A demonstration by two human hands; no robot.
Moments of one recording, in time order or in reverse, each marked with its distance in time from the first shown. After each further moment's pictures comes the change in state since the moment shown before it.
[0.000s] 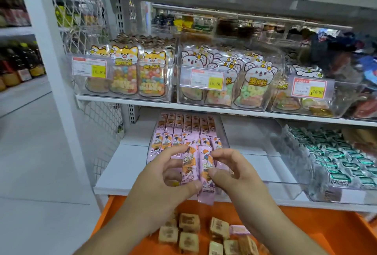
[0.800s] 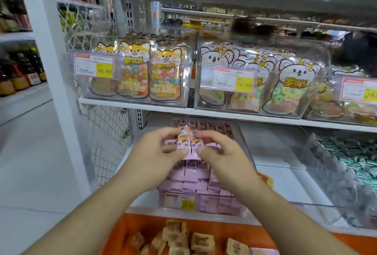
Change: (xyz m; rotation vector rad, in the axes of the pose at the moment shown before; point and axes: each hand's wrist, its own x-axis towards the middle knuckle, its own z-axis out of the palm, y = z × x) left_hand 0.100 -0.015 -0.048 0.166 0.078 0.014; right_hand 0.105 0.004 0.049 -0.313 -0.069 -0.170
